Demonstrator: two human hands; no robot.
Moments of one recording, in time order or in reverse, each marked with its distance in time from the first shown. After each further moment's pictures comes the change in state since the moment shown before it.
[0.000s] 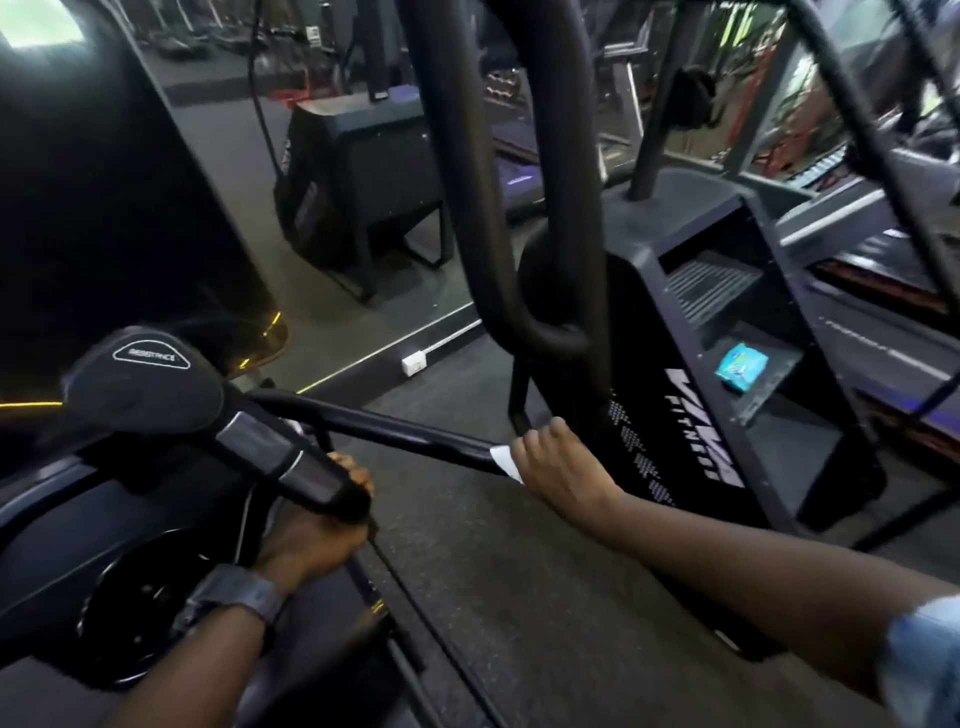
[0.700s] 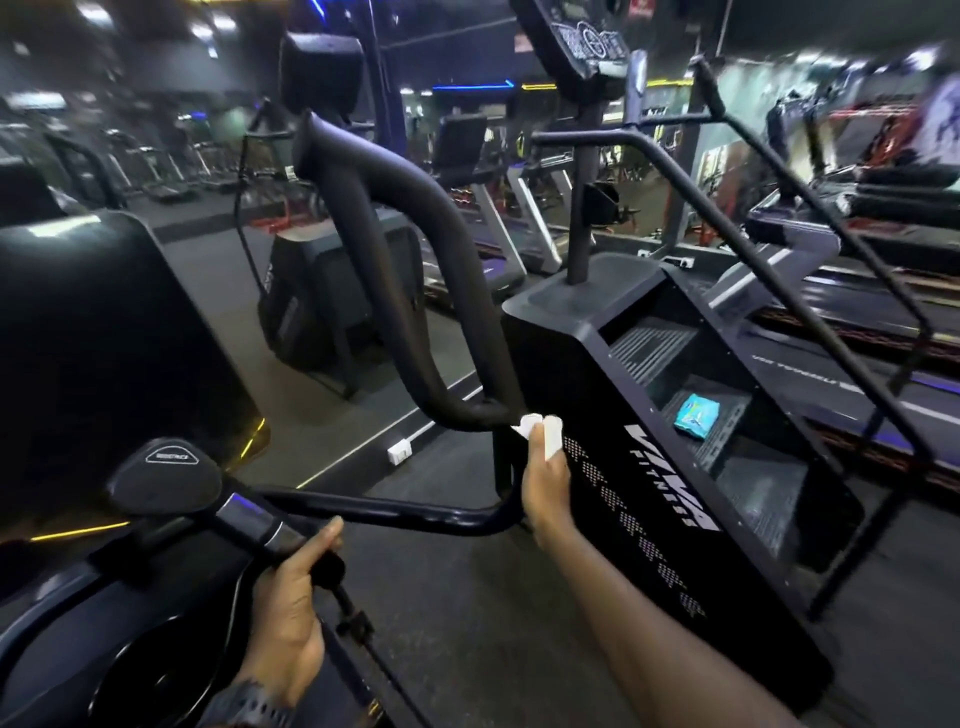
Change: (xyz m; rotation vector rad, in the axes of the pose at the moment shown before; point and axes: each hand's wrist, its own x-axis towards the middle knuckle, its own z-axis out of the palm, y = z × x) left_hand -0.062 0.088 0.001 -1.240 0.360 -0.042; right_hand -0.025 0.030 -0.076 1.843 0.693 1.105
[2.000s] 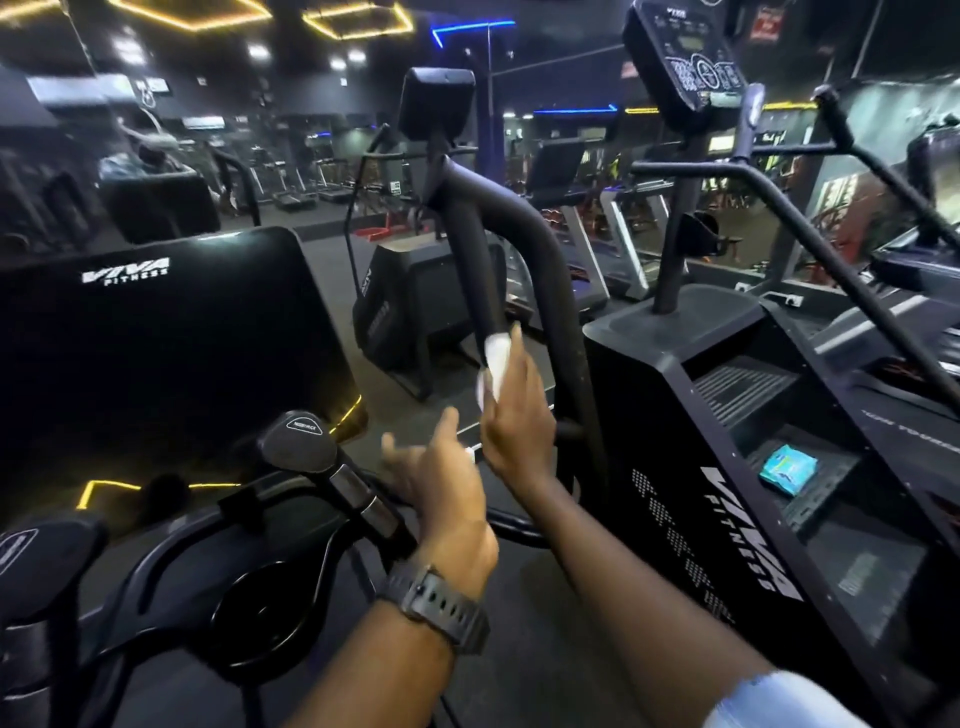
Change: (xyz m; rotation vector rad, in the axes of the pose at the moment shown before) left_hand -0.062 0.079 0.119 0.007 0.297 0.084; right_hand -0.019 -0.093 0.089 -0.407 -0.039 -0.757
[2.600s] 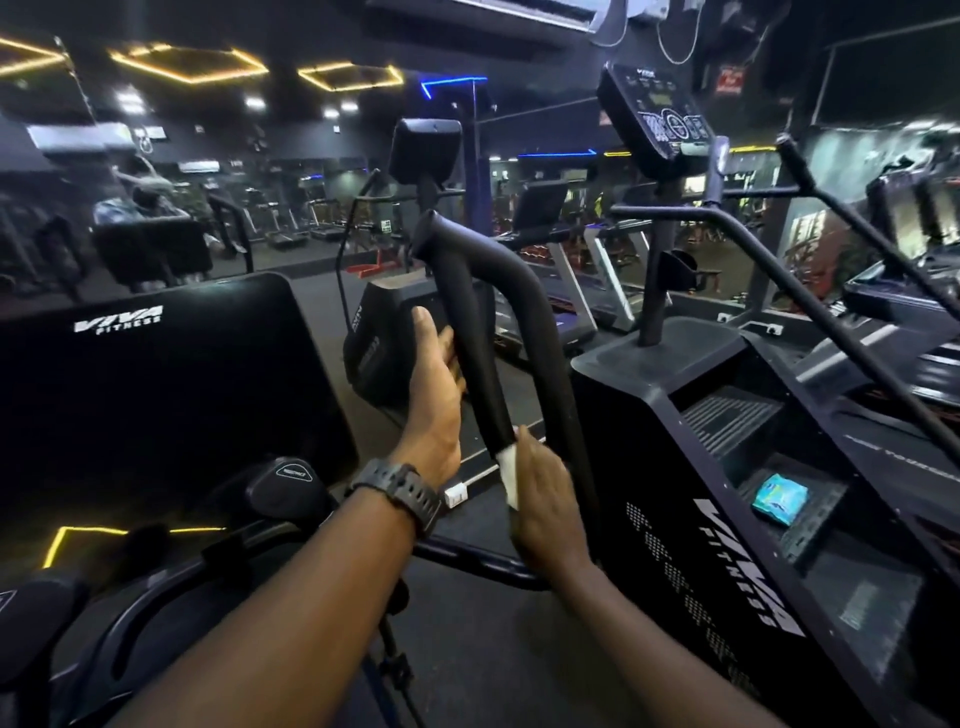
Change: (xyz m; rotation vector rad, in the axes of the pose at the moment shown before) left_hand 0.031 0.076 0.048 0.077 -0.660 0.222; right_hand -0.046 0.073 -0.018 -0.164 -0.118 -0.264
